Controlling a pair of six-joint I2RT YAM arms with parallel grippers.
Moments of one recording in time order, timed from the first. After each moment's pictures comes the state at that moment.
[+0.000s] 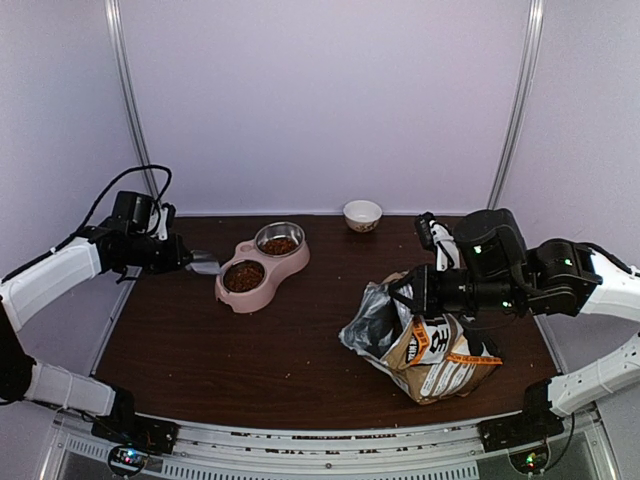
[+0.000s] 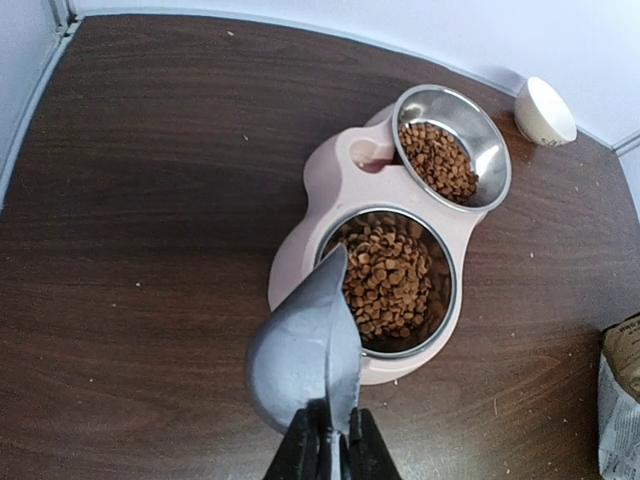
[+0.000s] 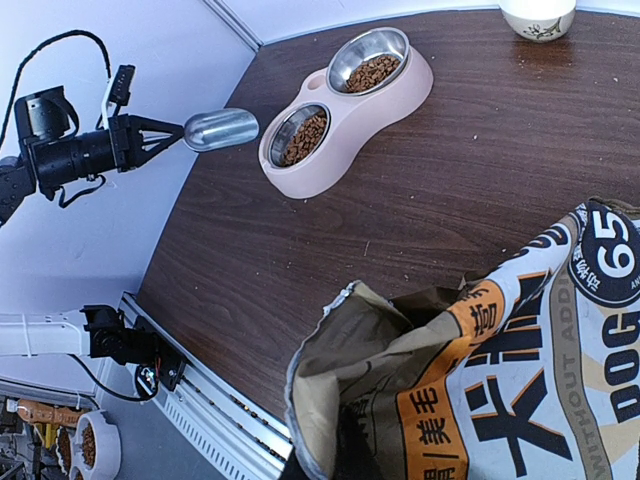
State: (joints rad) left arm -0.22 1.25 0.97 -0.50 0.15 -0.34; right arm 1.16 1.09 1.11 -0.62 0.25 0.85
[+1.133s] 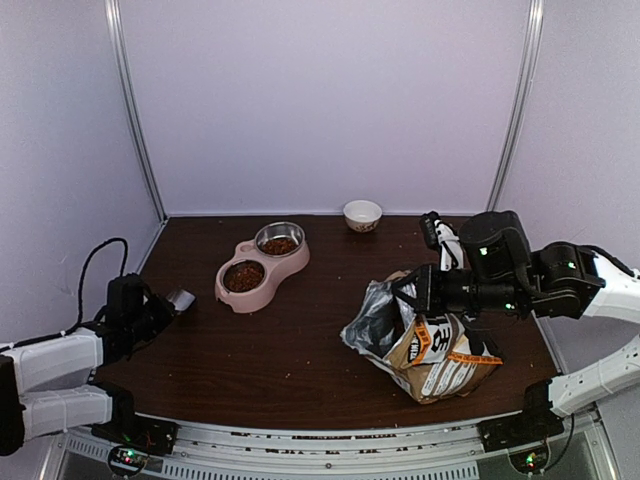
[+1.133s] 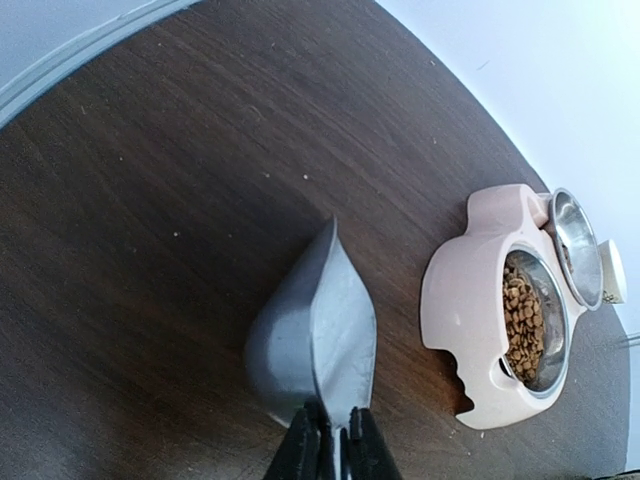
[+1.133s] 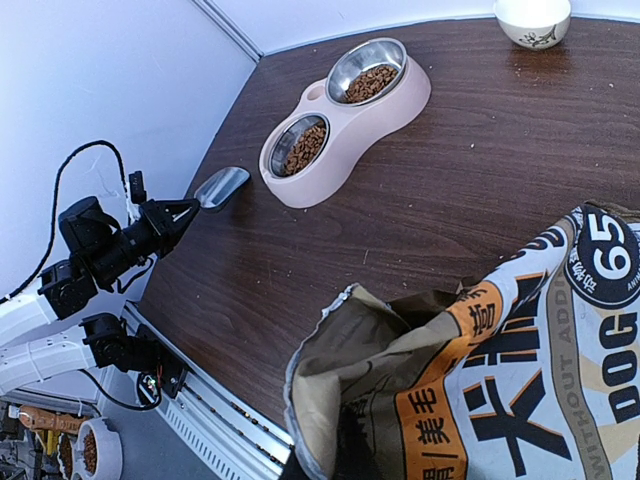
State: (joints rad) left arm -0.20 0.95 0.25 0.09 -0.13 -0.83; right arm 1.16 1.06 1.09 -0.59 0.27 0.85
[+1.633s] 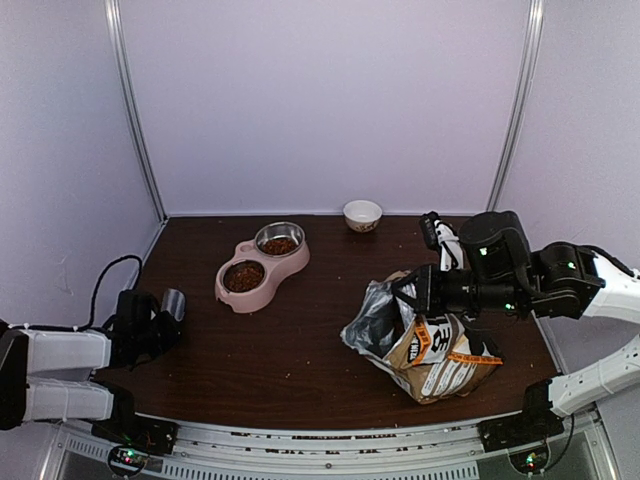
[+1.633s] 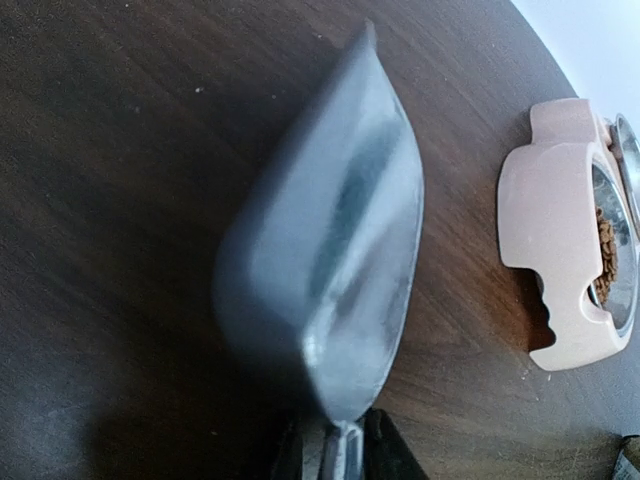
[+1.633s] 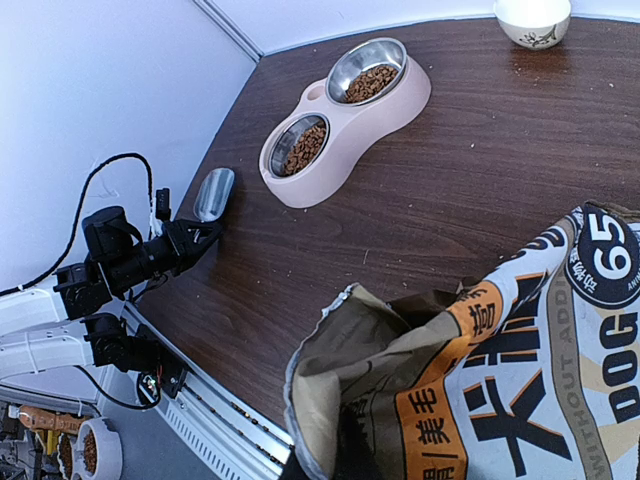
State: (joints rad) left arm -0.20 1.08 0.18 0.15 -0.04 -0.84; right arm 1.16 1.07 1.09 -0.59 0.27 0.85
